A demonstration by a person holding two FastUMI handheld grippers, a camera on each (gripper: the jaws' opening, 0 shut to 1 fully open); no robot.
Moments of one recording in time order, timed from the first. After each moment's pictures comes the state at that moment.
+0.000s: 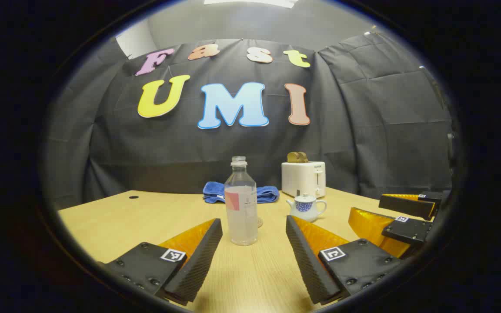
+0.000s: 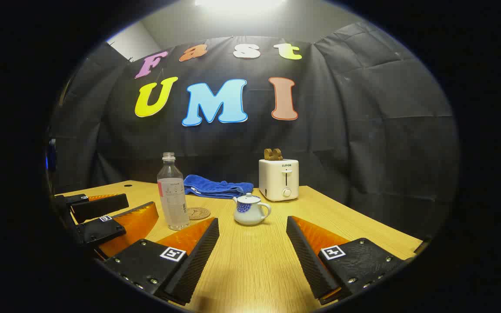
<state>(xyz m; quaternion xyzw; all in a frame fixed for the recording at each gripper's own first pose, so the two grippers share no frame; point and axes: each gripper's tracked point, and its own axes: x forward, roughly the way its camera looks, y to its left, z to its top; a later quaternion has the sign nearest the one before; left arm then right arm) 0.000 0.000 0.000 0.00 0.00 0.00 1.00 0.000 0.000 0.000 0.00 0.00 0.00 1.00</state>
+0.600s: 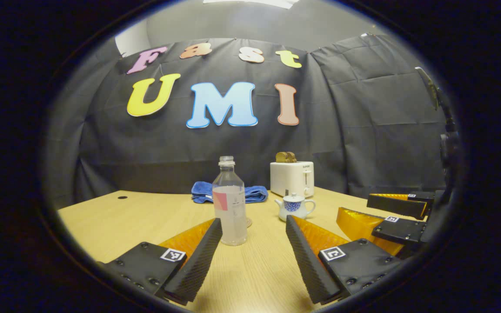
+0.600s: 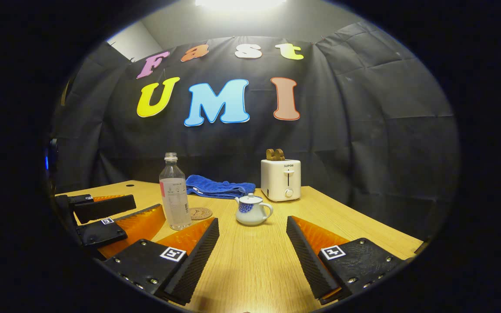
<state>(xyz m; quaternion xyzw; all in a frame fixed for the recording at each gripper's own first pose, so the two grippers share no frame) -0.002 -0.013 0.000 0.00 0.00 -0.04 1.00 -0.001 0.000 0.002 -0.01 0.00 0.00 1.00</state>
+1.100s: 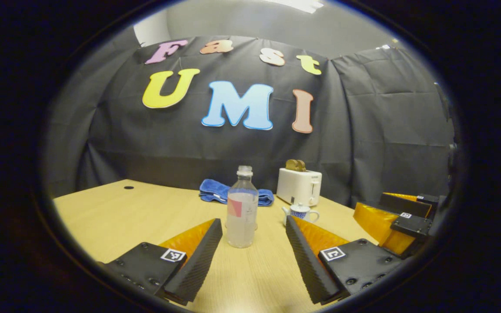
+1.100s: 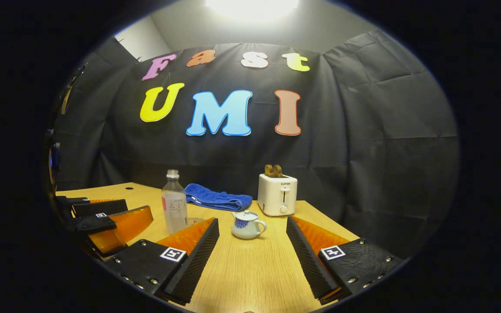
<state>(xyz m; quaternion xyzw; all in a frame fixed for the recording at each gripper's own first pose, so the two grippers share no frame) -0.010 0.018 0.035 -0.07 0.01 -0.01 1.00 -0.019 -0.008 0.050 -0.04 -0.03 0.01 1.00</state>
